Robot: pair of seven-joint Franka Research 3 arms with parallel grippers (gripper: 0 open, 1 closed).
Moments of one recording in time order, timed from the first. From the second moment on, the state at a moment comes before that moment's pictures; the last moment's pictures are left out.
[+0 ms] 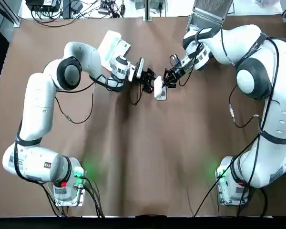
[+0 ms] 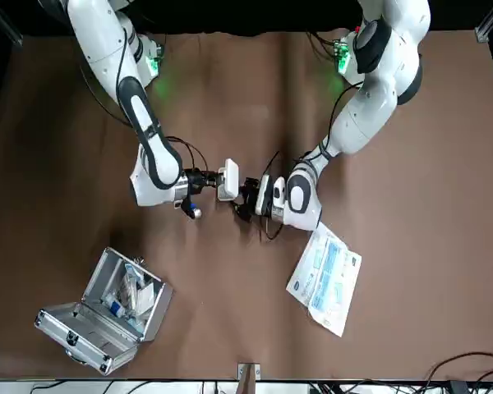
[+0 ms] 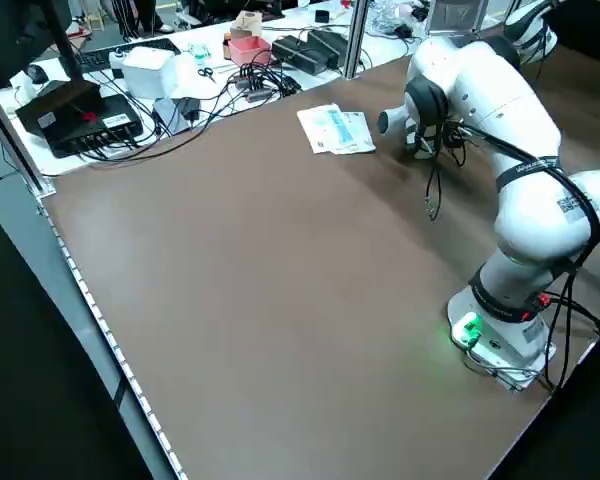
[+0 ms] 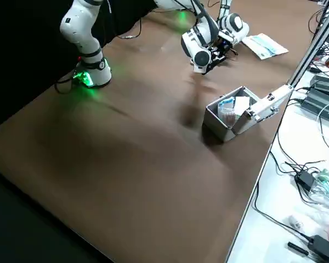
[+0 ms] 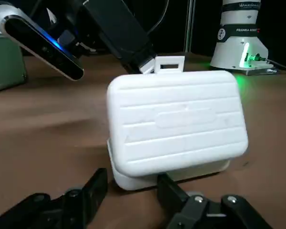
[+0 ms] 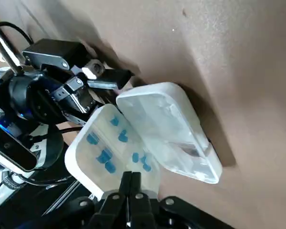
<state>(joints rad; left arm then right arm) -0.18 1.16 -0.55 -1.49 -1.21 2.28 2.46 0.43 0.60 0.03 -1.98 1.29 2.07 -0.17</state>
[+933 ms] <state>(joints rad) -0.18 1.16 -0.55 -1.48 -1.21 2.28 2.46 0.44 0.60 0.03 -1.97 1.29 2.06 -0.17</state>
